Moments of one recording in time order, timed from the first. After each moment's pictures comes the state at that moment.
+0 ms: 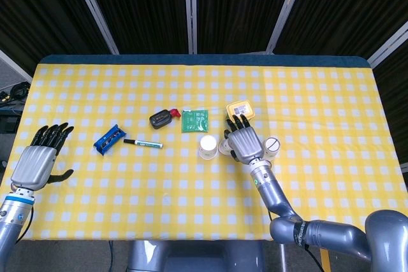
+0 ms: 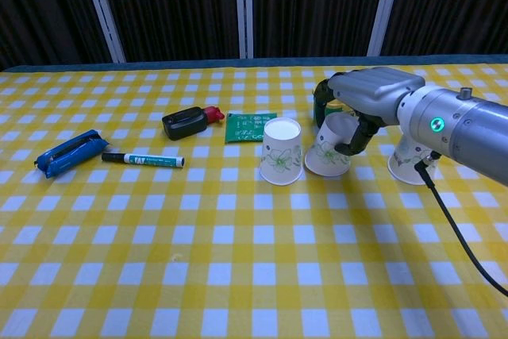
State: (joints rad) left arm -0.30 -1.08 -0.06 -1.74 1.37 1.25 0.20; right arm 0.81 -1.66 0.23 -1.48 -0.89 1.04 -0.72
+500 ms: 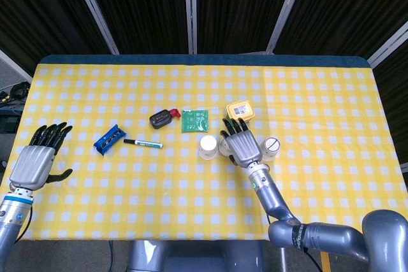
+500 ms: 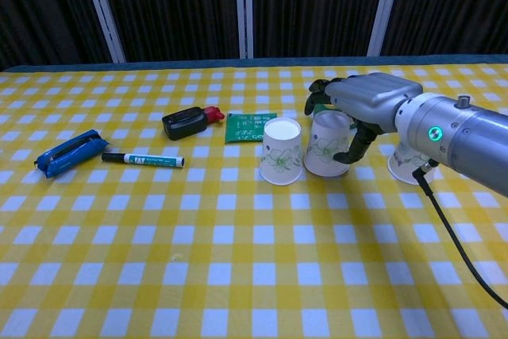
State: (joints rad) left arm -0.30 -1.08 -0.07 -1.73 1.37 1.26 0.19; right arm 0.81 -1.67 0.21 -1.50 -0.88 1.07 -0.74
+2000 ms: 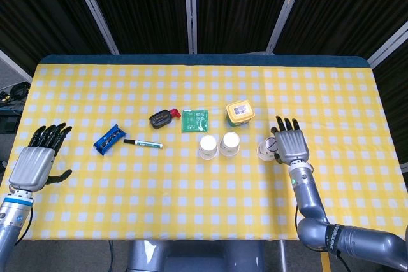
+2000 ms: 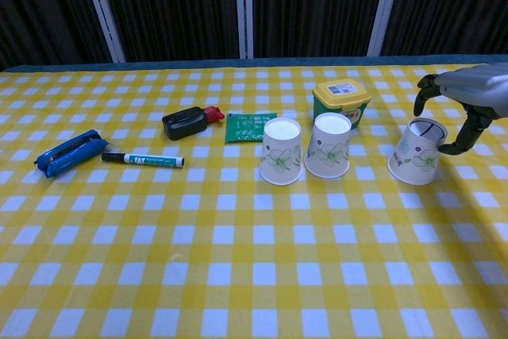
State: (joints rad) left arm -0.29 -1.08 -0.06 -1.75 1.36 1.27 0.23; right arm 0.75 -1.43 0.17 -1.66 -0.61 1.15 -0.82
